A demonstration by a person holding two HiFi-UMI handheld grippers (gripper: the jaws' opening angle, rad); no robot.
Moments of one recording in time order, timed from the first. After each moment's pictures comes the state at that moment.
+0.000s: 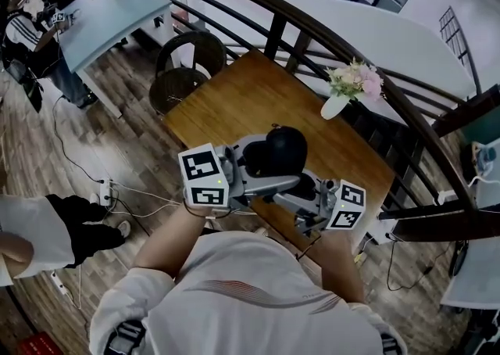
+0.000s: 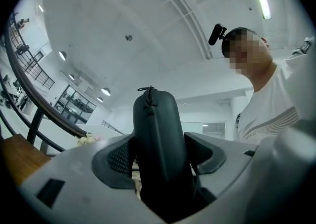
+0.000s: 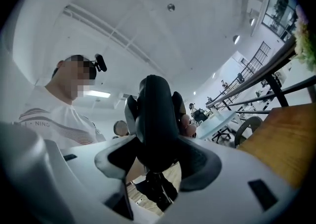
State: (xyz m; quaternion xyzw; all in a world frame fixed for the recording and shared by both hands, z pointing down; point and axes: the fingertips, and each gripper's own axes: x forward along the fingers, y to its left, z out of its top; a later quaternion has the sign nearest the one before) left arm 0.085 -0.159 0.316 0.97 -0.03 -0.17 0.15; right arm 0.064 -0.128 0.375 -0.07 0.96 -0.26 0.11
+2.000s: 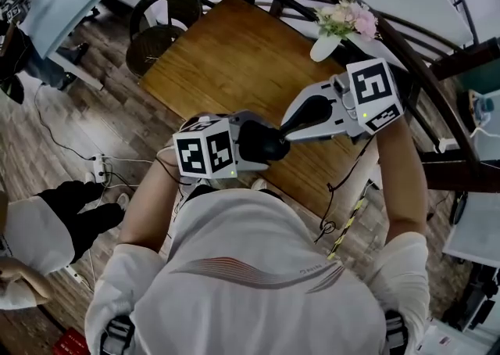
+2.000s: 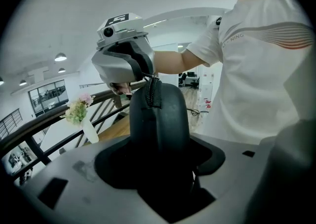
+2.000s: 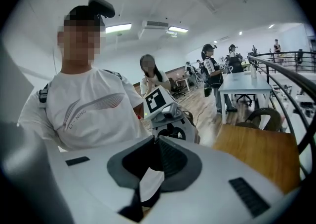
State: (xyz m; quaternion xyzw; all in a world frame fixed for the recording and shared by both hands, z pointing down) left arm 0.106 -0.114 0.461 0.96 0.11 0.27 -0.05; right arm 0.082 -0.131 0.364 0.19 0.92 -0.14 -0.30
